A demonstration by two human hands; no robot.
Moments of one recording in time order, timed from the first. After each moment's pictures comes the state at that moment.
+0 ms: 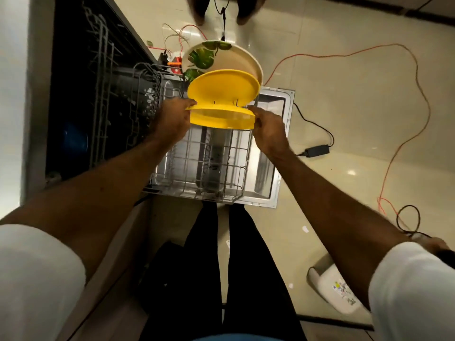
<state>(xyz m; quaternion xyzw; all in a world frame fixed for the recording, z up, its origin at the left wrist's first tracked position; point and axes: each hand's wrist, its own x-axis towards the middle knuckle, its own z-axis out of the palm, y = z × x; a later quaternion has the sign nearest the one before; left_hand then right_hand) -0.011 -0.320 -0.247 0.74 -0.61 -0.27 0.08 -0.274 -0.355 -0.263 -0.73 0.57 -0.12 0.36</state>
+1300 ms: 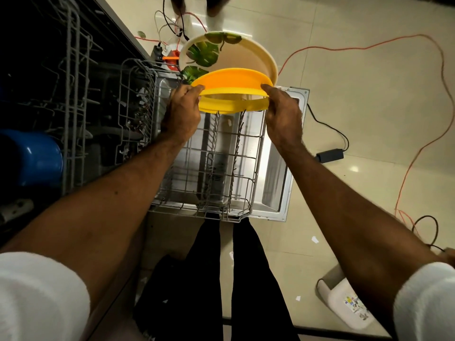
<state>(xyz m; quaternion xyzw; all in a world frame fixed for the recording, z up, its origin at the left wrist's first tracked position) -0.003 -0.376 -0.371 0.75 -0.60 -0.21 0.19 -0.257 -0.423 -0.369 -0.72 0.62 -0.17 0.26</state>
